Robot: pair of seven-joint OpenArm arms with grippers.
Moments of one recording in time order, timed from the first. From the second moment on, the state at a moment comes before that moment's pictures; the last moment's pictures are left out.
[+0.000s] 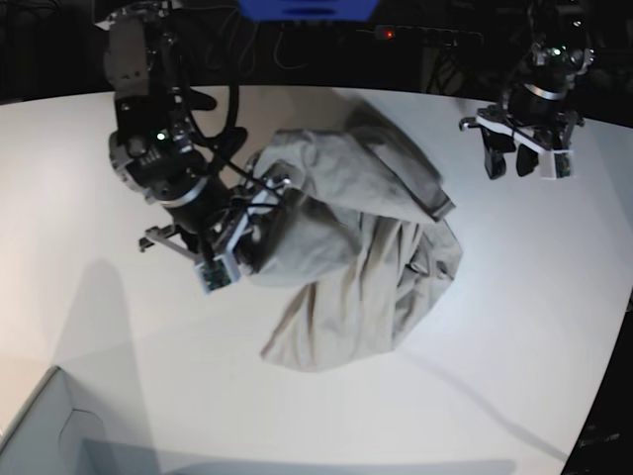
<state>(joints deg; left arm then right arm) 30.9 -8.2 -16.1 102.8 -19.3 -10.1 21.4 -9.6 2.6 -7.6 112.0 0.1 14.4 -48.6</state>
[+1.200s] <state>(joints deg) 9.7 0.0 -7.0 76.1 -19.3 -9.4 19.6 -7.9 1.1 20.8 109.7 -0.3 23.7 -48.0</state>
